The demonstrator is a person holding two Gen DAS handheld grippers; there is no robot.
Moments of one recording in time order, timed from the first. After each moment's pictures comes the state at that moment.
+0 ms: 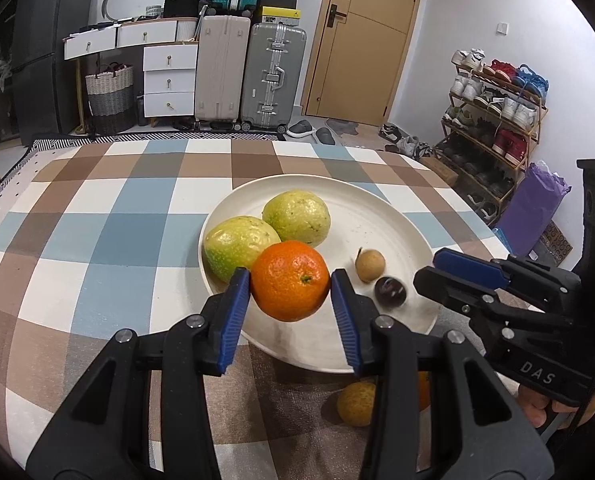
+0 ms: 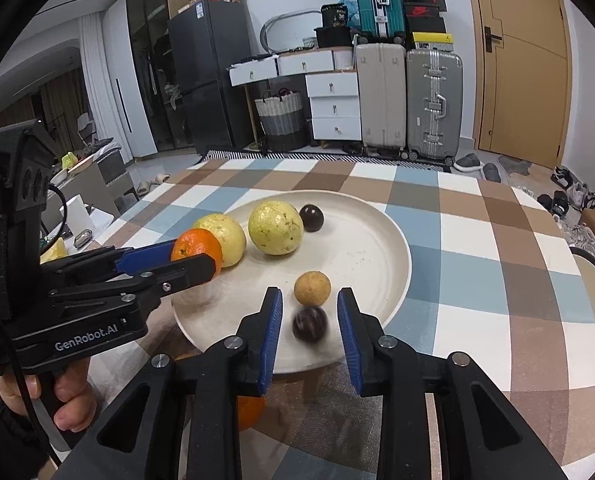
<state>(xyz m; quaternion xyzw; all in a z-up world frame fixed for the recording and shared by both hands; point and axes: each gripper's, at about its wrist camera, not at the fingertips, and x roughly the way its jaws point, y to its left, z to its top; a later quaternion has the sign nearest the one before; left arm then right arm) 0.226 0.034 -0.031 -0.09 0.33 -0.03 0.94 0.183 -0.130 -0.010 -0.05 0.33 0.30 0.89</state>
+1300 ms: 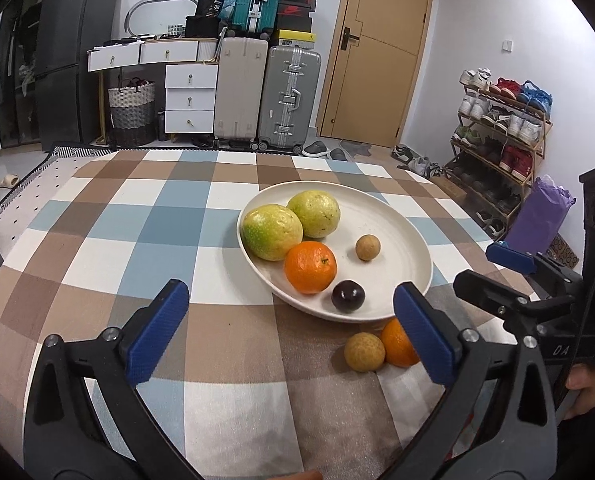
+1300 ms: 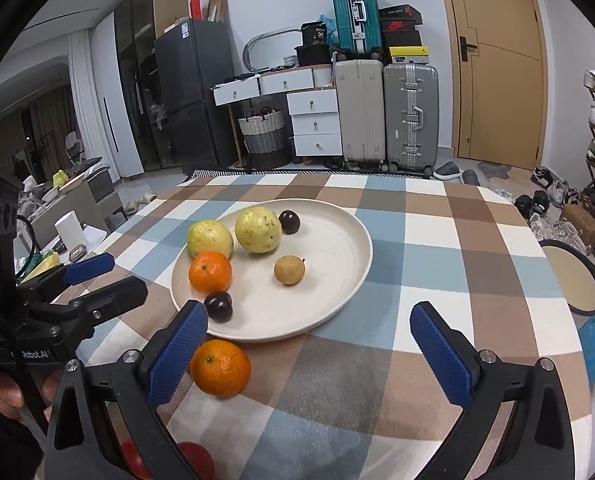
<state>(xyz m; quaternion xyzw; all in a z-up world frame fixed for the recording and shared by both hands) 0.155 0.038 -0.018 -0.09 0.29 0.00 0.95 0.154 -0.162 -0.003 -0.03 0.31 0.27 0.91</state>
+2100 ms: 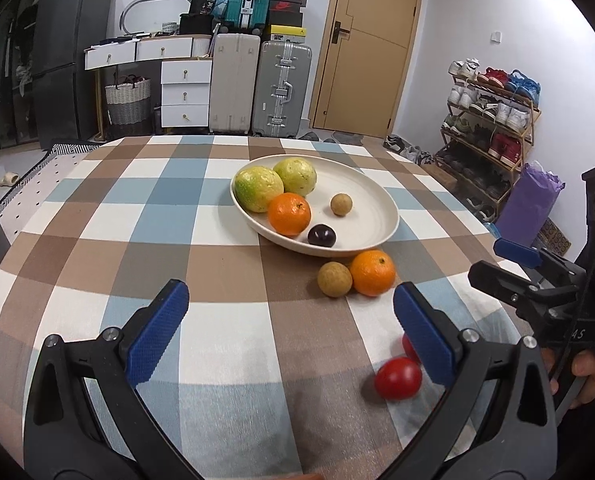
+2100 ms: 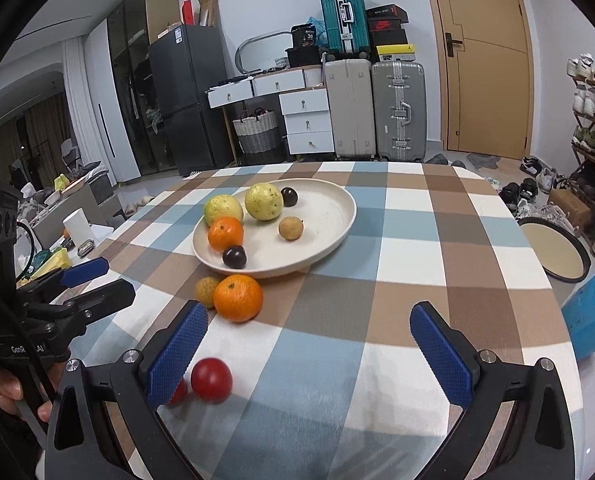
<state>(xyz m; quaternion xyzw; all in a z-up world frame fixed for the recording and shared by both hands) 0.083 0.016 -0.015 -0.08 0.30 -0.01 0.95 0.087 -0.193 -0.003 -0.01 0.32 0.26 0.91</state>
